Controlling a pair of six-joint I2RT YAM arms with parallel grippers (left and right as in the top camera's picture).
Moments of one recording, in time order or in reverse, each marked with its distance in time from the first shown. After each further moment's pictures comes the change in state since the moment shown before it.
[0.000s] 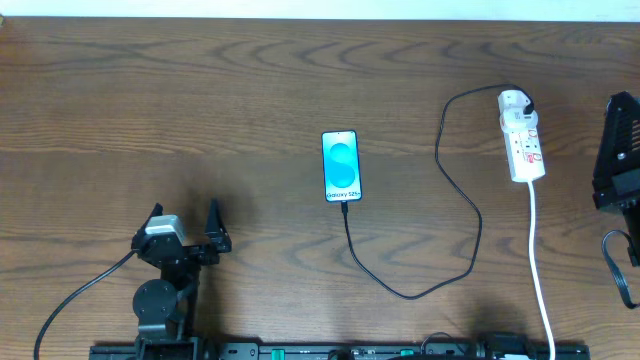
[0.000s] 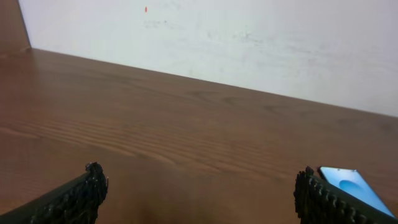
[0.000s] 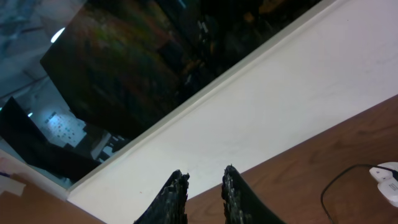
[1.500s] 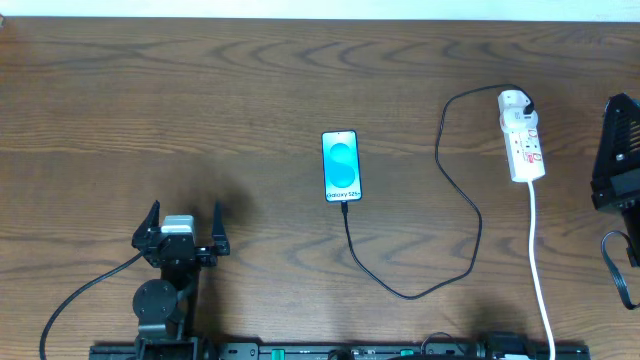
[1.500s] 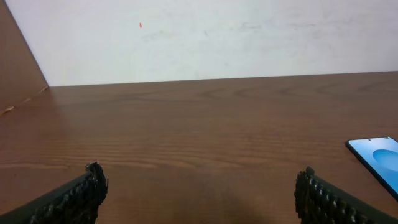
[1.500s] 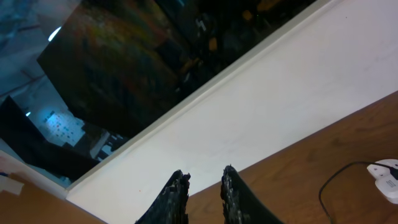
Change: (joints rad) left arm -0.001 0.000 0.000 0.000 0.005 0.239; right arm 0.000 0.000 0.000 -0.010 0.000 0.000
